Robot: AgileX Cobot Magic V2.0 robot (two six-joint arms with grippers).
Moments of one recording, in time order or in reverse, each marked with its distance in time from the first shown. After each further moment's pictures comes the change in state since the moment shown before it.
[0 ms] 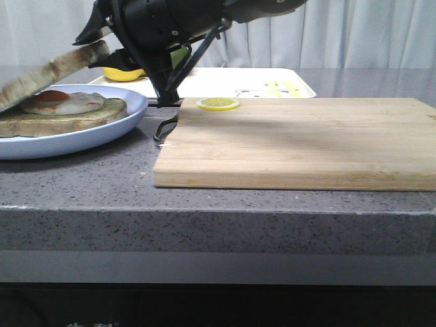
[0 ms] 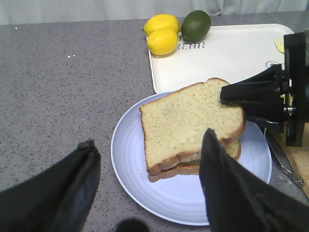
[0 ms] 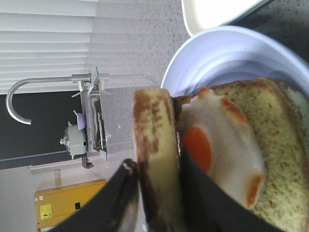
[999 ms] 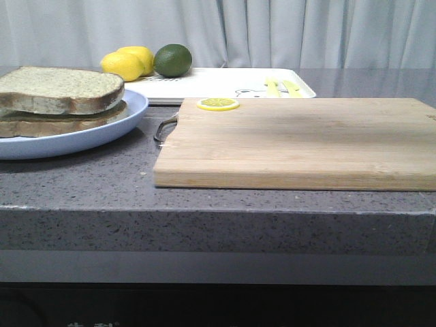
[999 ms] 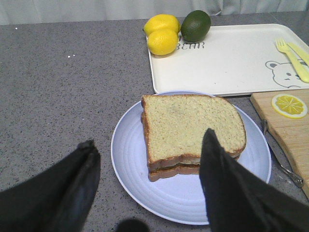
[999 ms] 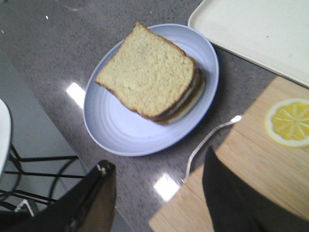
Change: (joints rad) left arm 0.000 0.000 0.000 0.000 0.000 0.000; right arm -0.222 -0.506 0.000 -1.155 0.537 0.088
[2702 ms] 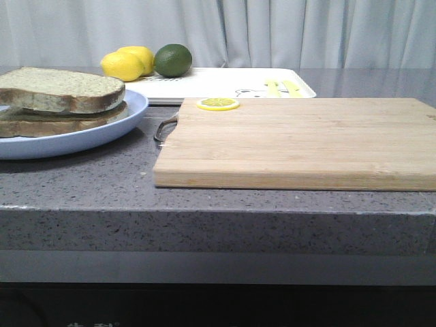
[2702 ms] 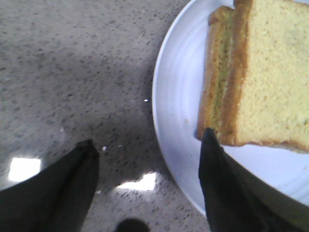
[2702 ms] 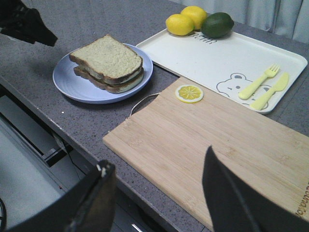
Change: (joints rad) left arm 0.369 0.676 -0.317 -0.394 0.359 0.236; right arm 0.000 -0.918 0.564 -0.323 -0.067 0.065
